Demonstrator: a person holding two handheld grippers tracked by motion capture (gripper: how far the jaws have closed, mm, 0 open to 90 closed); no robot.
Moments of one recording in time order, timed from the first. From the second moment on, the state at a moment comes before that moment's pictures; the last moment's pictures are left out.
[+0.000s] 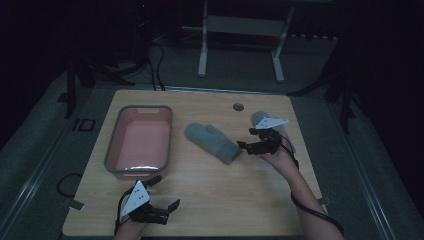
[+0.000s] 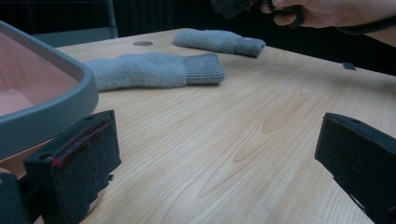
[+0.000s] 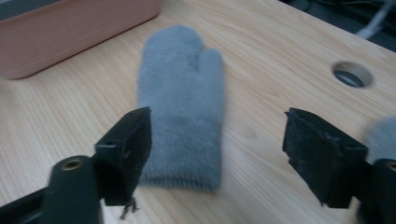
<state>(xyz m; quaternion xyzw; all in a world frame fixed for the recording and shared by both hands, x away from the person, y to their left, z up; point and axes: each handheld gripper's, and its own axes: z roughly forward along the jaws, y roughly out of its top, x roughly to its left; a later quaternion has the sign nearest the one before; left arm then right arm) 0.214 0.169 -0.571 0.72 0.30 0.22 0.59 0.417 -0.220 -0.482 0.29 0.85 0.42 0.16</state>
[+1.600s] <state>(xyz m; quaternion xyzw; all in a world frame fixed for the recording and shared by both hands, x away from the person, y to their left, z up) 0.212 0.165 -0.570 0.72 0.29 0.21 0.59 0.463 -0.118 -0.545 0.23 0.91 0.34 0.09</state>
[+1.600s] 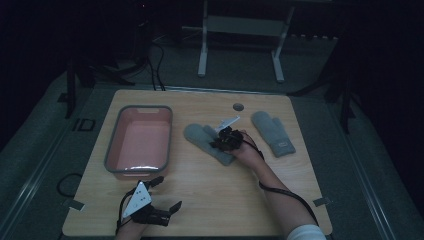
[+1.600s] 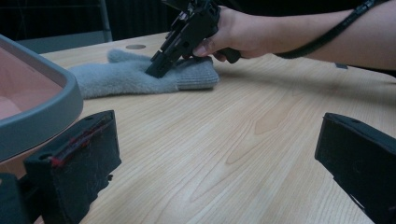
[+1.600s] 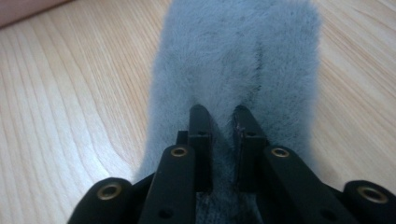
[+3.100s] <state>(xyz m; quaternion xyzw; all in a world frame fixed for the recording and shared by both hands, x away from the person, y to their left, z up) 0.211 0.165 -0.566 0.72 0.28 0.22 0.60 0.404 -0.114 -0.529 0.53 0.73 0.39 0.16</state>
